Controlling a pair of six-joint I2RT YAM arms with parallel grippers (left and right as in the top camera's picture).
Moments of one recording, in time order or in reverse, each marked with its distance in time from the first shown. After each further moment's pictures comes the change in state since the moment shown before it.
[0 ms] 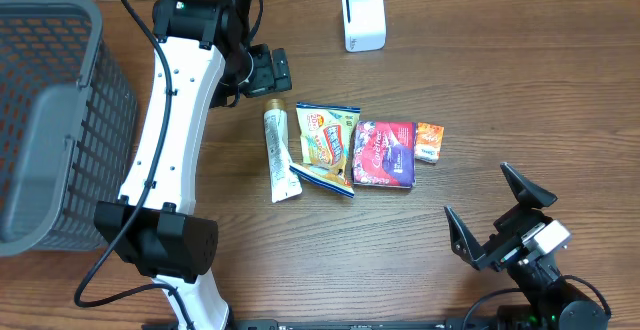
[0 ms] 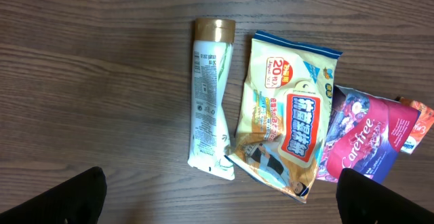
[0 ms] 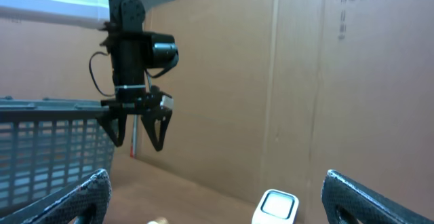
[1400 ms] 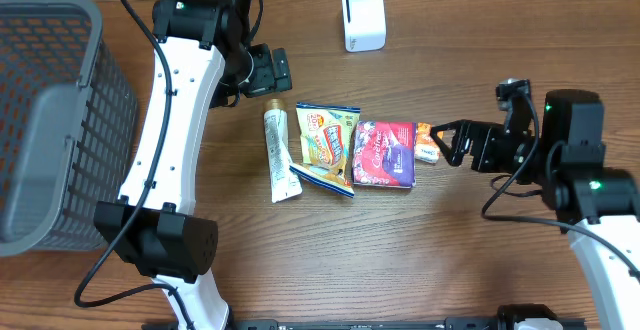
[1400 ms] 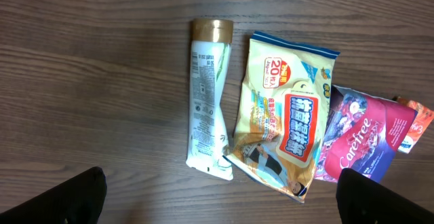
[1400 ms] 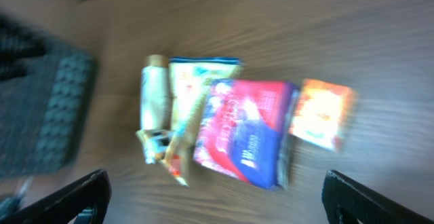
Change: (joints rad) left arm 0.000 0.000 0.000 0.002 0.006 0.000; right arm -0.001 1.114 0.966 -1.174 0.000 0.065
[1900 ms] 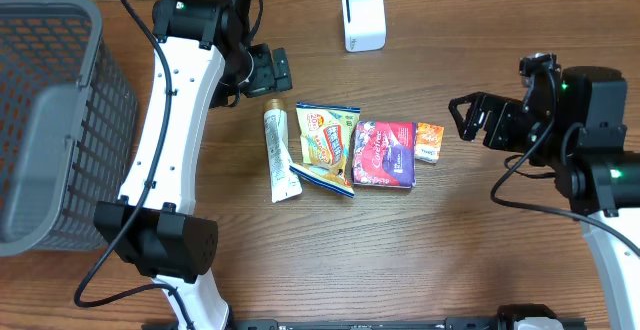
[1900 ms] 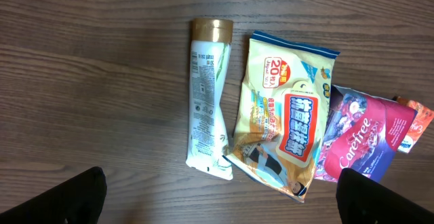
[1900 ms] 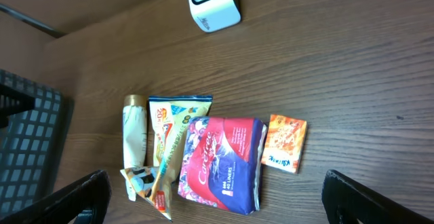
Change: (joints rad) left arm 0.000 0.000 0.000 0.000 0.001 0.000; right arm 0.000 0.045 0.171 -0.071 0.165 0.043
